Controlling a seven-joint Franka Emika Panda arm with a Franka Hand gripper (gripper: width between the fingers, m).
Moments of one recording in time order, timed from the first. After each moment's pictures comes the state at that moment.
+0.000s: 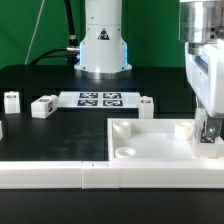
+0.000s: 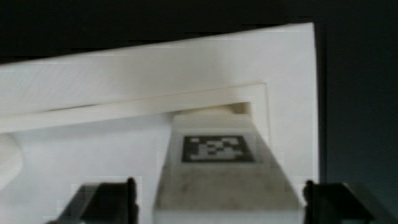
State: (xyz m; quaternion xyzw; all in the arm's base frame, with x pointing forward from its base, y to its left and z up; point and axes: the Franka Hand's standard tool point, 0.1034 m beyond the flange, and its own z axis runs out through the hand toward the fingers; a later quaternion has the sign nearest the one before) arm 0.637 0.122 0.069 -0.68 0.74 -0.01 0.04
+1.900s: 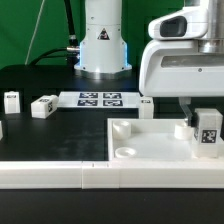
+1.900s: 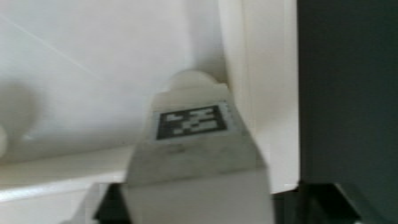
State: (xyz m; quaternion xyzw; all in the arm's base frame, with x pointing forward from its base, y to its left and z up) arm 0.643 0.123 0.074 -1.00 0.08 -0.04 0.03
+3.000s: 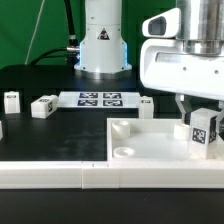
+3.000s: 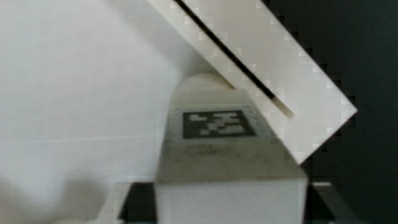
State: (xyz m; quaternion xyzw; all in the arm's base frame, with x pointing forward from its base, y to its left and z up) arm 0.640 0.114 0.072 -0.88 0.47 -0.03 0.03
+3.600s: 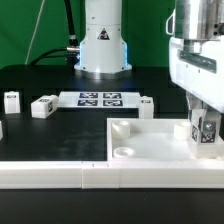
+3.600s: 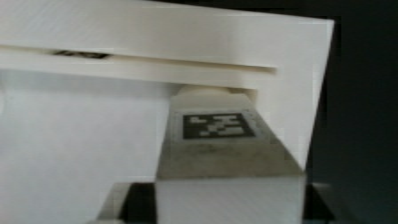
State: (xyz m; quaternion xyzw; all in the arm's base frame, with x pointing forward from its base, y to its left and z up) arm 0.636 0.114 0.072 -0.69 0.72 -0.02 0.04
